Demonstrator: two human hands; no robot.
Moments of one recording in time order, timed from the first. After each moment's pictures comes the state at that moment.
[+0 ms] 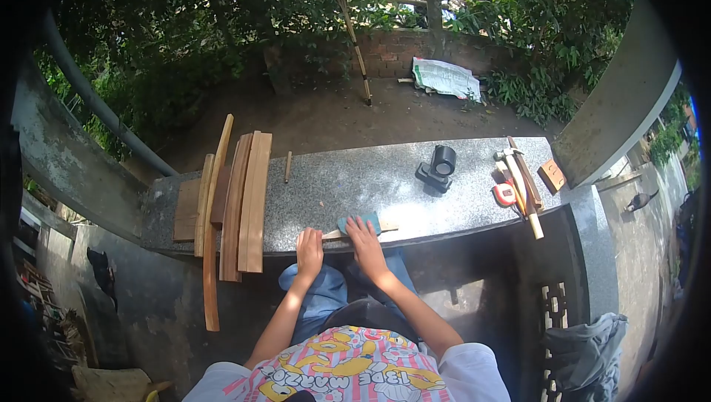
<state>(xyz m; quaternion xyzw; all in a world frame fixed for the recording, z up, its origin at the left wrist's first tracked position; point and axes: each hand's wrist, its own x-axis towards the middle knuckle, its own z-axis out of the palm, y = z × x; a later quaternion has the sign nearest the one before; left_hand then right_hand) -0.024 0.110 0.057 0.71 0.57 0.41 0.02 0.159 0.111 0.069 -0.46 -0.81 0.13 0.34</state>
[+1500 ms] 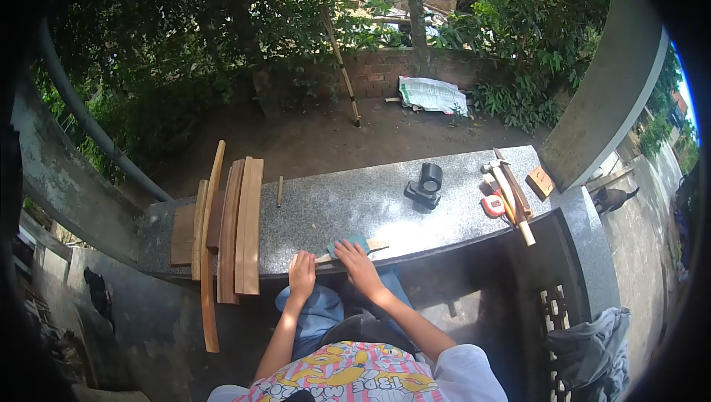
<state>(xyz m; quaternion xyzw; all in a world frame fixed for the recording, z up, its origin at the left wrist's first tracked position) -0.033 0.106 0.058 0.72 0.56 0.41 0.05 0.165 0.110 0.075 -0.40 -0.85 0.13 0.32</state>
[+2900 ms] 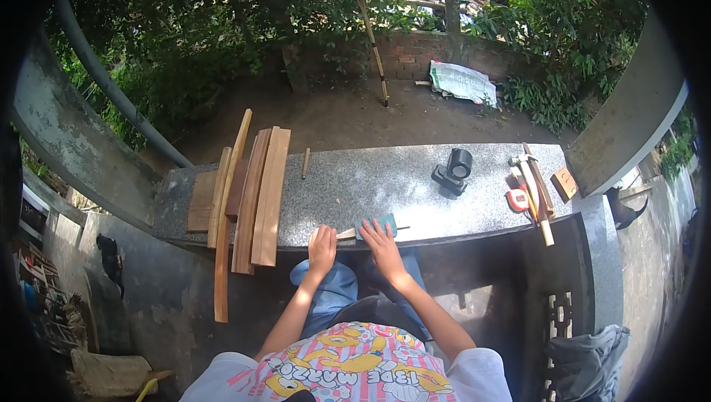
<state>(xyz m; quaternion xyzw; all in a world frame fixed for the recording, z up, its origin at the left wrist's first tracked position) -0.029 0.105 0.058 0.71 0.56 0.43 0.02 0.171 0.100 0.077 -0.44 -0.84 0.13 0.28</state>
